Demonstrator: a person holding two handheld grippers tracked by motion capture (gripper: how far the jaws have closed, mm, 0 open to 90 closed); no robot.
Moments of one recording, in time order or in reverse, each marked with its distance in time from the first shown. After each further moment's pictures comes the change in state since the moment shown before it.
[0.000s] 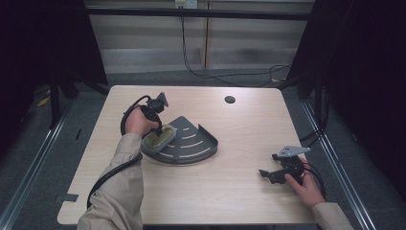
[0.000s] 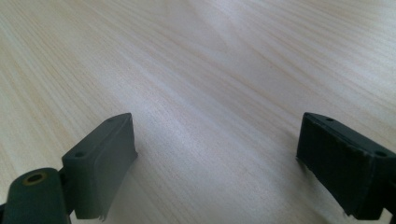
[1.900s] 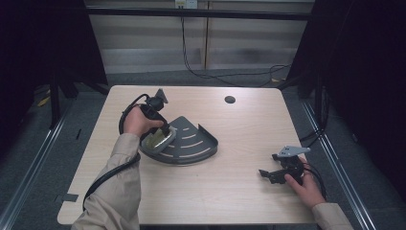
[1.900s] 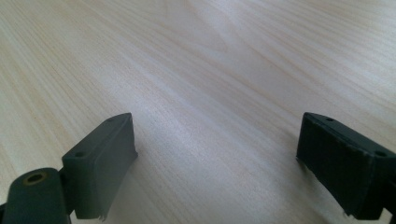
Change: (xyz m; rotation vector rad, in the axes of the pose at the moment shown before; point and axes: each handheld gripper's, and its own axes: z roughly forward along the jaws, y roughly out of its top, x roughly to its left) left arm -0.006 -0.002 -0.014 -0.046 -0.047 -0.087; right arm 0.000 0.000 0.000 0.000 -0.005 -0.003
